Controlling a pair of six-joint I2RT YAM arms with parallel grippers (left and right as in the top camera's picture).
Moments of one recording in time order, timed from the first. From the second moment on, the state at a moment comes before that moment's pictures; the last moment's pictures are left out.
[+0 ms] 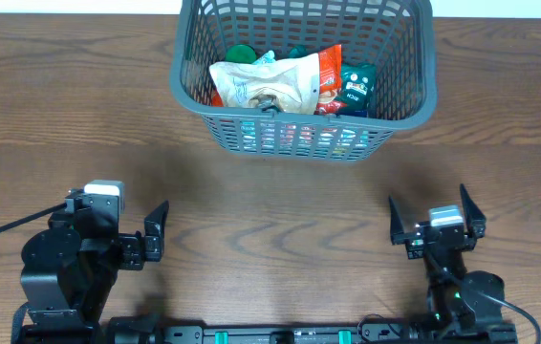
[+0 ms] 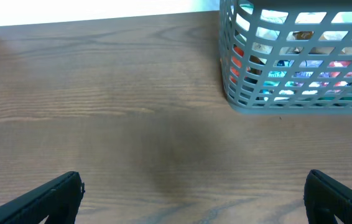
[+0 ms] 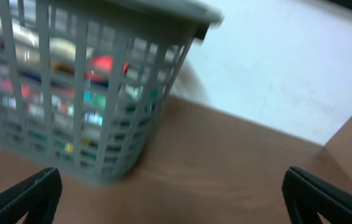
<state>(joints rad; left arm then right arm) -0.01 0.50 0.86 -0.92 0.06 0.07 0.07 0.01 0.19 -0.27 0.00 -0.29</state>
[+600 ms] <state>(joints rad) -0.01 0.50 0.86 -0.92 0.06 0.07 0.07 0.01 0.11 -0.35 0.06 -0.08</state>
